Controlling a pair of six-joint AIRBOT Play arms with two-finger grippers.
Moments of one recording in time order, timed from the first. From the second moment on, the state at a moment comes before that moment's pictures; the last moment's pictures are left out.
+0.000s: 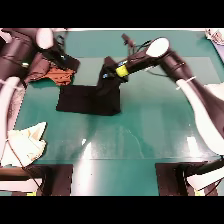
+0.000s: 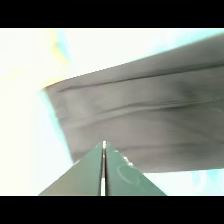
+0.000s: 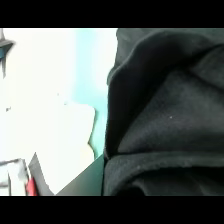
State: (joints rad) left arm -0.41 -1.44 1.86 1.84 -1.46 -1.67; right arm 0.53 -1.69 1.76 -0.76 1.04 1.85
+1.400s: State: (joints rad) left arm -0.38 -1.21 1.41 1.46 -1.41 -1.60; right arm 0.14 -1.60 1.66 -1.01 1.24 1.64
